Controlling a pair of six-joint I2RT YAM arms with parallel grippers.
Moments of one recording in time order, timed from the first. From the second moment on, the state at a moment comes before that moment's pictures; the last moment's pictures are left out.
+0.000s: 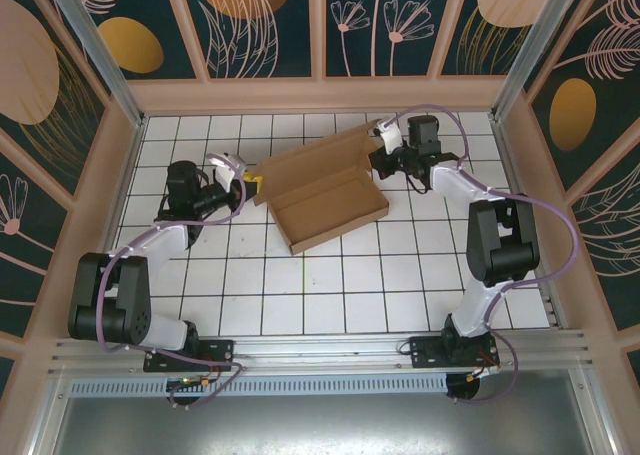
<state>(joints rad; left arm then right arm) -0.10 1.44 0.68 0.43 0.80 0.16 0.24 1.78 1.24 -0.14 -0.48 -0.23</state>
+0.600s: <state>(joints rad) -0.35 1.51 0.69 0.64 -0.03 -0.29 0.51 1.69 0.94 0.33 0.15 0.26</state>
